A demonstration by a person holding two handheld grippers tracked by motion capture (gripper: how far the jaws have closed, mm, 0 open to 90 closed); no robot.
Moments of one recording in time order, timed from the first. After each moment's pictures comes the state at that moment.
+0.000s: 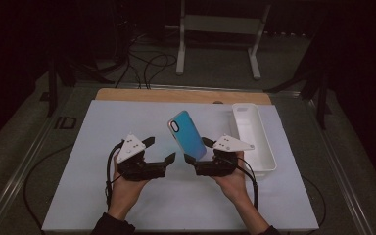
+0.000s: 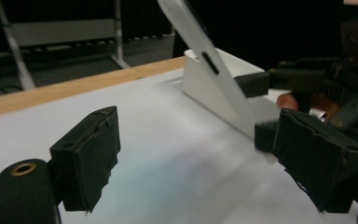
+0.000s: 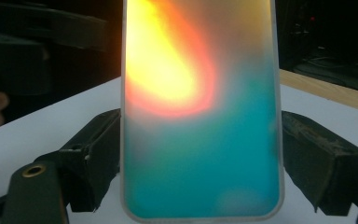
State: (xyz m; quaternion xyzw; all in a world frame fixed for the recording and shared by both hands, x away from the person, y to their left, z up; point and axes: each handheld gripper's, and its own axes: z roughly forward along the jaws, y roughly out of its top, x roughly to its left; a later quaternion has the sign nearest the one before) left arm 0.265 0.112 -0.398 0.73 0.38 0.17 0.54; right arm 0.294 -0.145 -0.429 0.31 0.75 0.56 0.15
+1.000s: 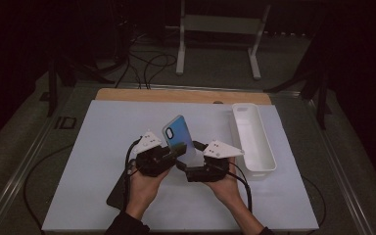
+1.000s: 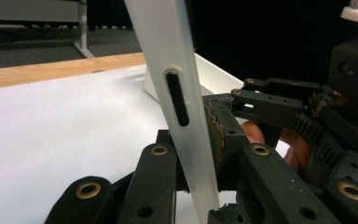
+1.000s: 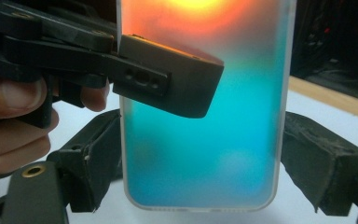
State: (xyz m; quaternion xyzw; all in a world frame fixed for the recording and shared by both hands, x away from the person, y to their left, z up) left arm 0.277 0.081 -0.407 0.73 0.37 0.11 0.56; right arm 0.284 -0.123 -0.432 0.27 0.76 0.56 0.16
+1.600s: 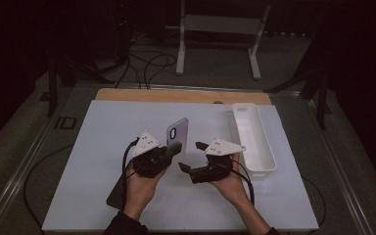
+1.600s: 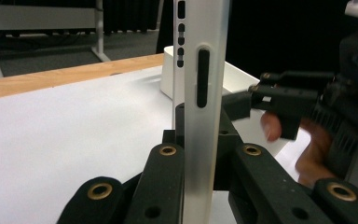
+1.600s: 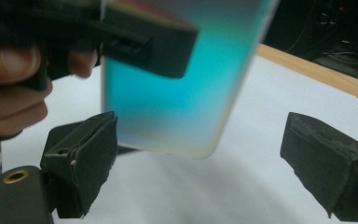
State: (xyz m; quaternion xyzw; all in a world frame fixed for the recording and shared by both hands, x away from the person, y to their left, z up) left arm 0.274 0.089 -0.409 0.73 0.38 0.14 0.55; right arm 0.289 -0.135 -0.429 0.27 0.79 0.53 0.14
